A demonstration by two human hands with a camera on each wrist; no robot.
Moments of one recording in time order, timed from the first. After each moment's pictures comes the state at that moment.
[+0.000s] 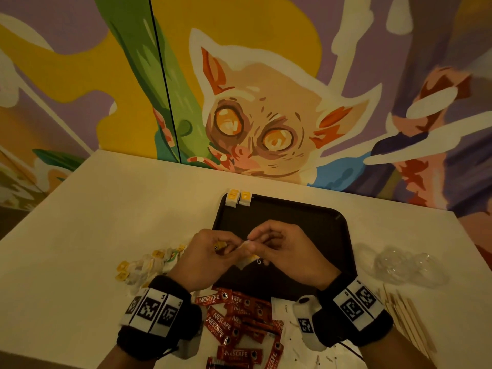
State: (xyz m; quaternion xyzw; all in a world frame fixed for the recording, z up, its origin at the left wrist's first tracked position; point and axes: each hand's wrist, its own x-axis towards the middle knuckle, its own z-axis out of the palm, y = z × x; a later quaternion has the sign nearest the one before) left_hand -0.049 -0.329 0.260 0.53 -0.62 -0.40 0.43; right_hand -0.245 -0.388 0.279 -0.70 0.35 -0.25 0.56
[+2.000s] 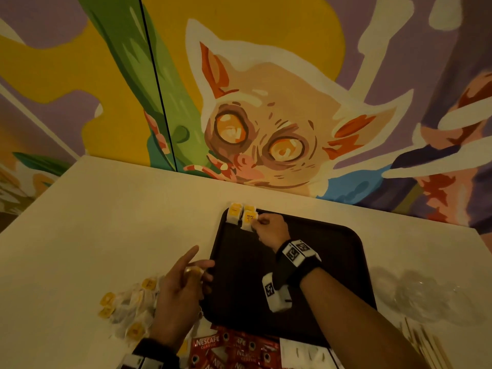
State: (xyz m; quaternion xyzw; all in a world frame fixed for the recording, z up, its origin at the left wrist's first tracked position) left_hand -0.026 -0.347 0.203 0.63 -0.30 -0.43 0.57; right_hand -0.169 -0.554 0.154 -0.60 0.63 -0.19 0.45
